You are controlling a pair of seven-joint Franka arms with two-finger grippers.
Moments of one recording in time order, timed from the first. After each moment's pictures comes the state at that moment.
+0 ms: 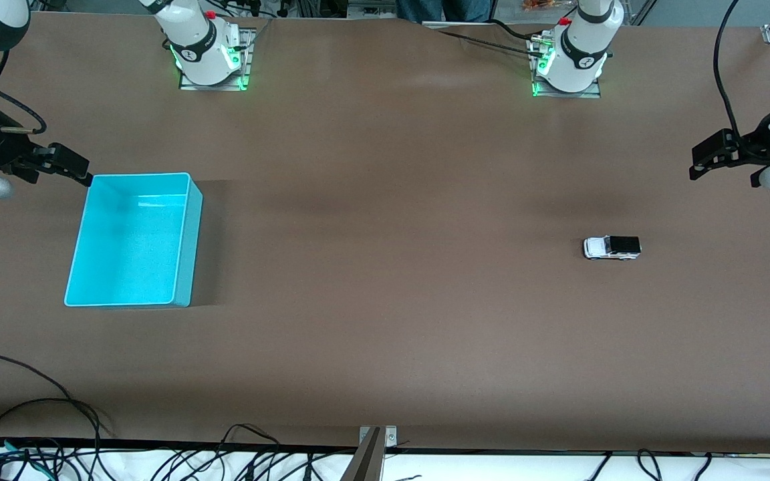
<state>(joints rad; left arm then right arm) 0.01 0.04 0.00 -1.57 0.01 1.59 0.12 -0.28 0.00 0.27 -1.73 0.00 1.73 0.04</state>
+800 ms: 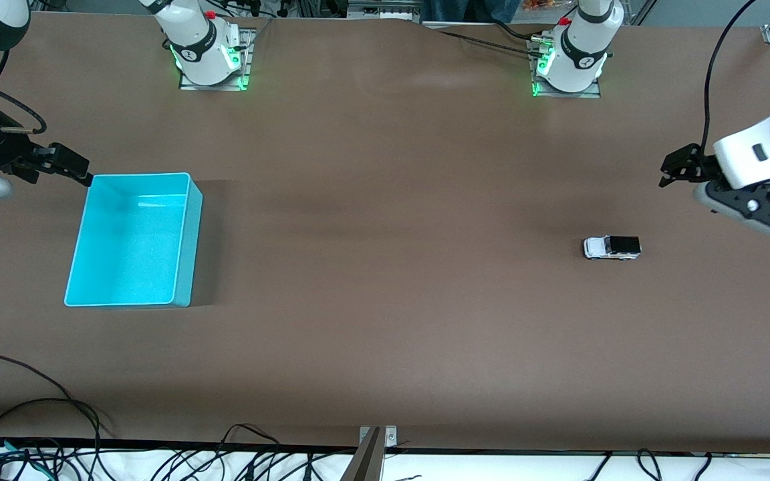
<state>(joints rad) 0.00 0.15 -0.02 -1.57 0.01 1.58 0.52 -0.28 0.00 0.27 -1.72 0.00 1.73 0.04</state>
